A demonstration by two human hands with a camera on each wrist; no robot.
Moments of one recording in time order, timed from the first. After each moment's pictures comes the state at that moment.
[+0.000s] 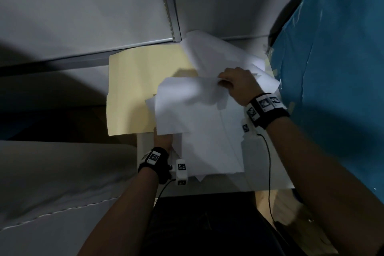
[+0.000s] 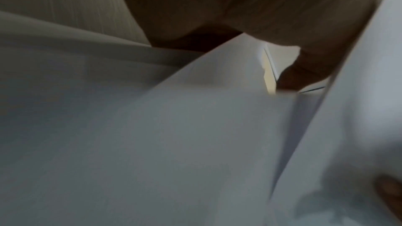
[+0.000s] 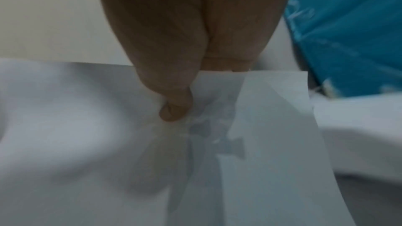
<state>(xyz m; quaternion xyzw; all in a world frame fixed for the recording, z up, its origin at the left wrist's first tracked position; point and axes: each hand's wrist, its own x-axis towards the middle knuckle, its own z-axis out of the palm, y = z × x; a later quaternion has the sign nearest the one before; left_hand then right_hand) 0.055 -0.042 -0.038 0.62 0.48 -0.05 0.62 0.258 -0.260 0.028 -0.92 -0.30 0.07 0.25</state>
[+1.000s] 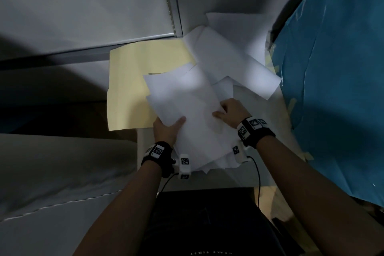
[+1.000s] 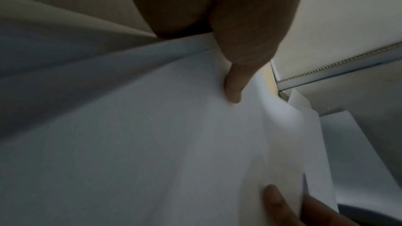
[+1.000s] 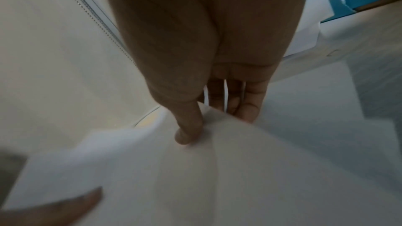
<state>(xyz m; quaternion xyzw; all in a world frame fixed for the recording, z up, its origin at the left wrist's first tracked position) 0.058 -0.048 -0.042 0.61 0.46 0.03 0.64 0.190 -0.264 -0.042 -0.89 -0.14 0.30 0.31</state>
